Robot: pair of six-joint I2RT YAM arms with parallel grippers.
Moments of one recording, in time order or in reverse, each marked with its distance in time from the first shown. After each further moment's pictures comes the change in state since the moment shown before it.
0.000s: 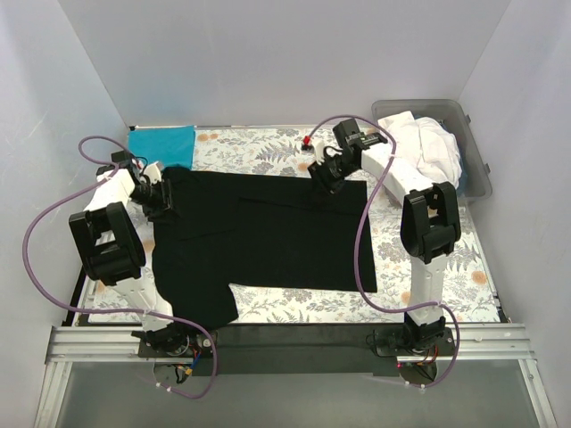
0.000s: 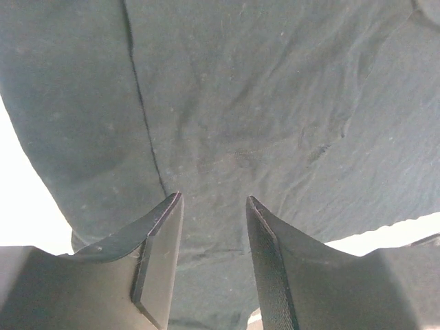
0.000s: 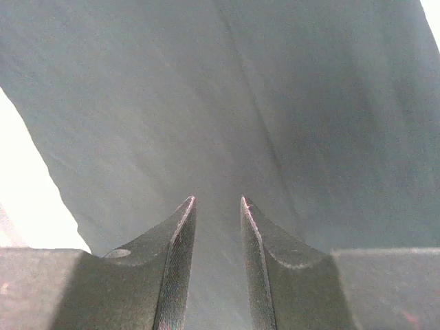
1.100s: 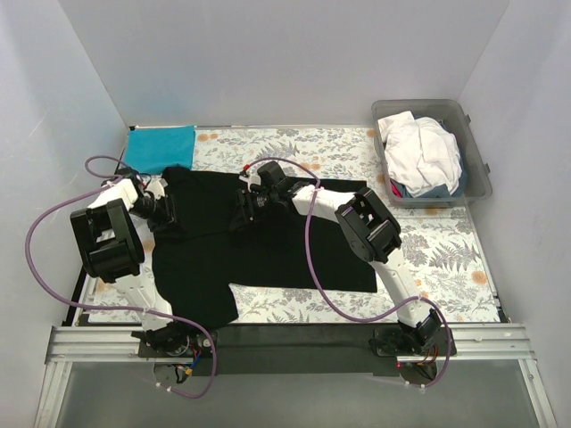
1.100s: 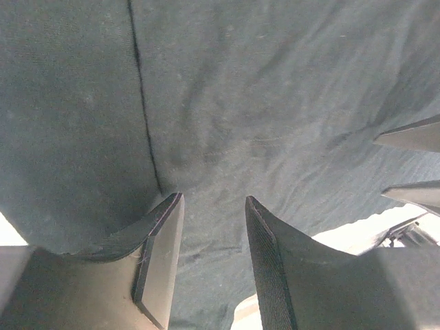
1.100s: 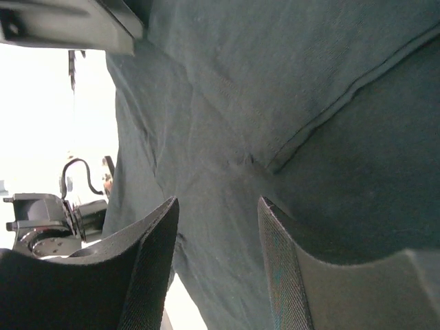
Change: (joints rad) left arm 0.024 0.032 -0.125 0.033 0.038 -0.031; right arm 0.404 0.313 -0.003 0.829 -0.137 1.095
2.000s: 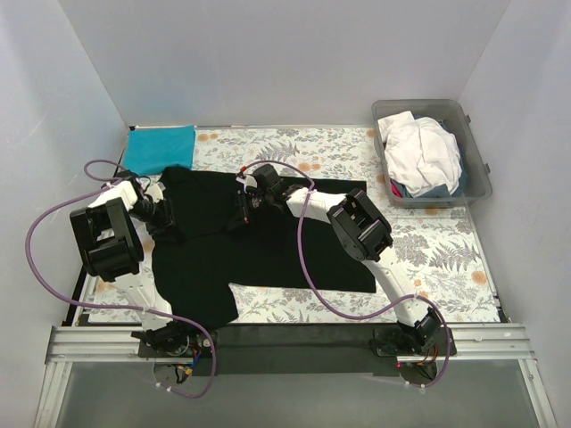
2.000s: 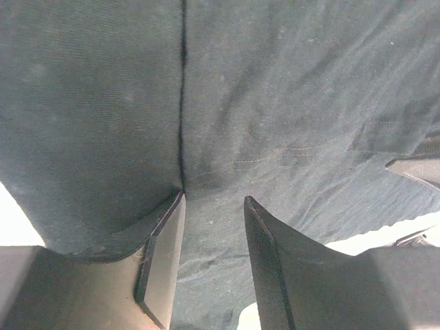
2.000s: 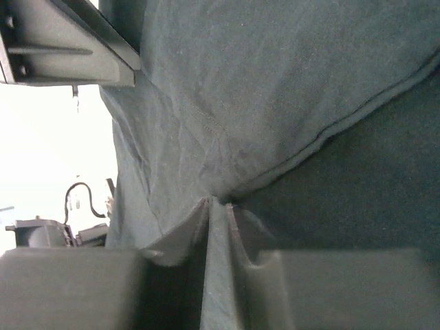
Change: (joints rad) left arm 0.012 0.023 -0.028 0.031 -0.048 -0.015; right arm 0.013 0.092 0.072 0.064 0.024 0.085
